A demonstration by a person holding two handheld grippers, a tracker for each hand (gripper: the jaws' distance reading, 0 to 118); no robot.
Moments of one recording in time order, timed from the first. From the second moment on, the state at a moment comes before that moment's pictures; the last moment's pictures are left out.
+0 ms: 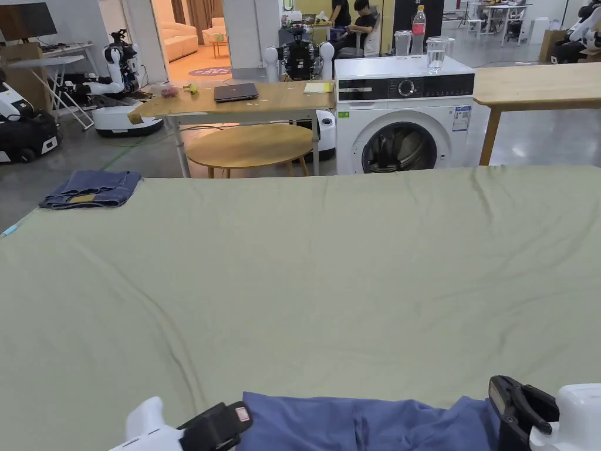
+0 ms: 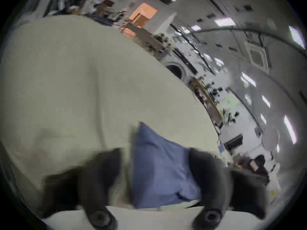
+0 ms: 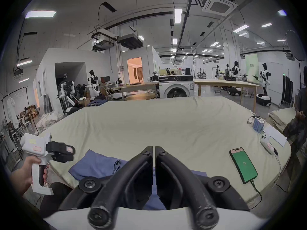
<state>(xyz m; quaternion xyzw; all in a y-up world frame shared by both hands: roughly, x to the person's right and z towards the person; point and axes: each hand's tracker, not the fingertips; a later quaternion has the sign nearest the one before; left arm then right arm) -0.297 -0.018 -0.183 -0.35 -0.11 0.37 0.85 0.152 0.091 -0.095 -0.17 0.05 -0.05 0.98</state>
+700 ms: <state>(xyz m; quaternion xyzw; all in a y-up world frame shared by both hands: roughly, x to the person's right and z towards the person) -0.269 -0.063 -0.211 -0.38 -0.16 0.49 0.77 0.155 0.093 -0.096 -0.17 0.05 -0.04 0.98</state>
